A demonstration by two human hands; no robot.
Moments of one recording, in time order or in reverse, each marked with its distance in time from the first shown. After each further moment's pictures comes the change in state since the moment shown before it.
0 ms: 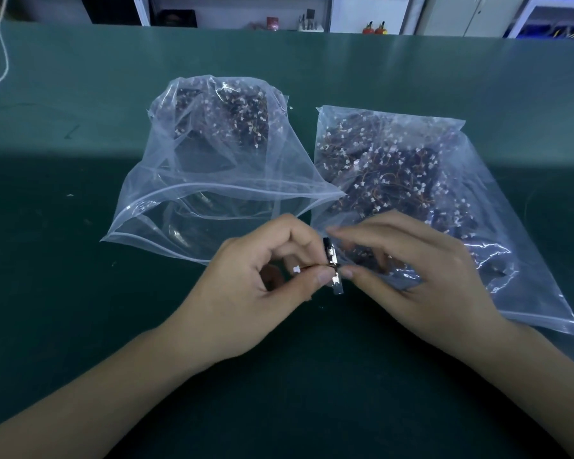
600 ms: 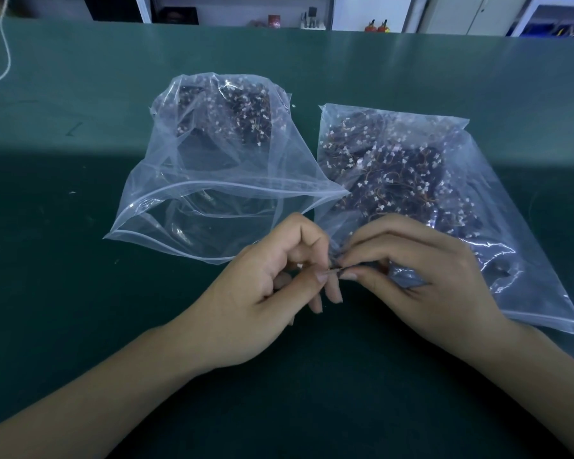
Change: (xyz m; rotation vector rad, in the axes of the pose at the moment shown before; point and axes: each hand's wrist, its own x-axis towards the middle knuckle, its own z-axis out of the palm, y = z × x) left_hand -0.001 0.004 -0.001 -0.108 -0.185 -0.095; right_hand 0.001 0.002 0.001 0.054 -0.042 -0.047
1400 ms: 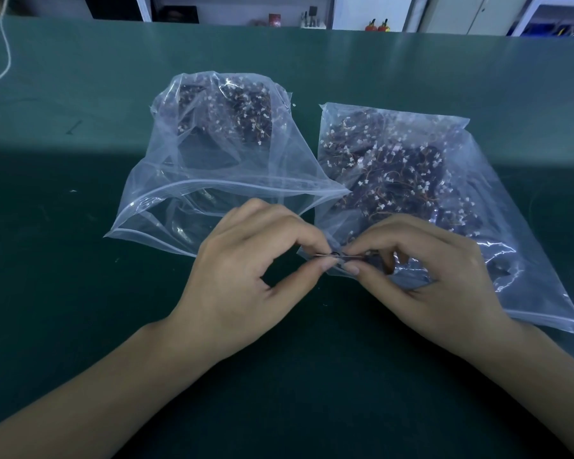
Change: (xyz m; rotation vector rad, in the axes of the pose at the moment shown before) left_hand 0.006 -0.002 -0.001 0.623 0.406 0.356; right_hand -0.001 -0.003 -0.001 -0.010 0.055 0.028
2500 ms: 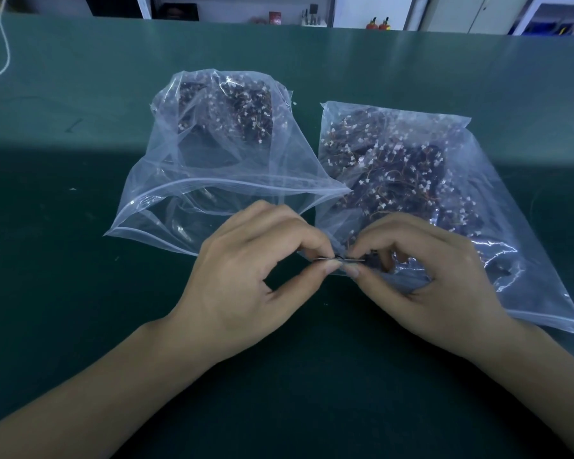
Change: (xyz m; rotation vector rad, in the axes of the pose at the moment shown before) left_hand 0.001 0.002 -0.001 -0.020 -0.026 0.016; right_hand 0.002 -0.002 -0.001 0.013 -0.035 0.016
